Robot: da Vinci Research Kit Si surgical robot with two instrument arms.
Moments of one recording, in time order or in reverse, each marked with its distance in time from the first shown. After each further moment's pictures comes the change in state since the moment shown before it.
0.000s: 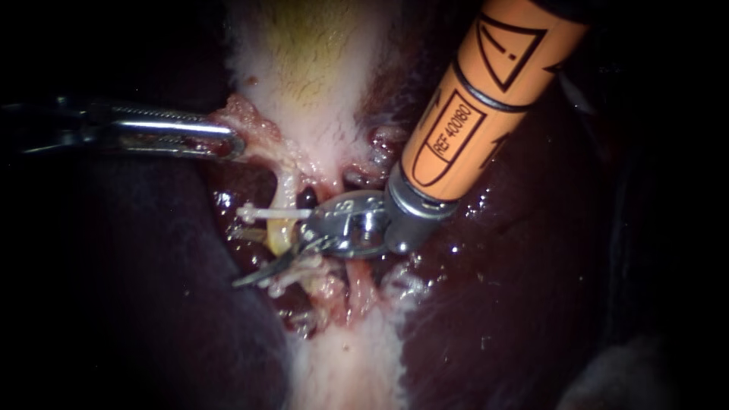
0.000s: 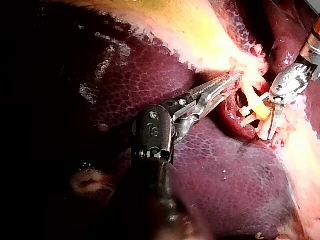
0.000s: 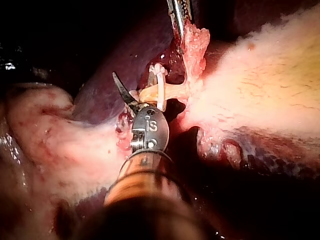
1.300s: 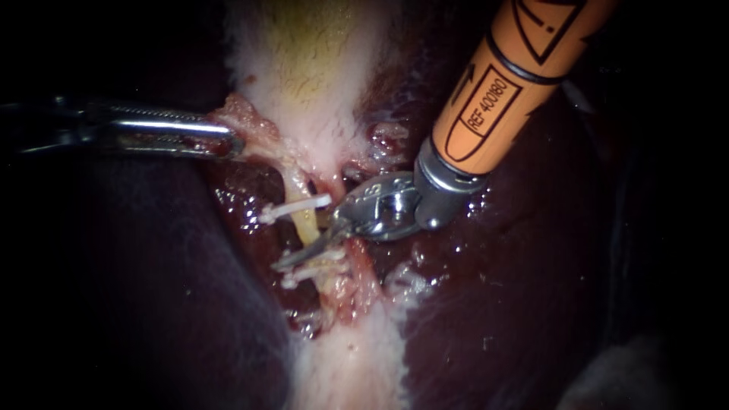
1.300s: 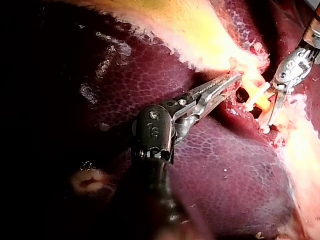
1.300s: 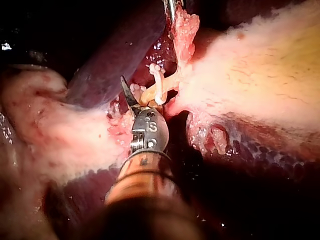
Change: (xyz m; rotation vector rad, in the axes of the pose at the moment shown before) right arm -0.001 0.001 -0.004 -0.089 -0.100 -0.024; left arm 0.000 0.000 0.000 -0.001 0.000 0.000
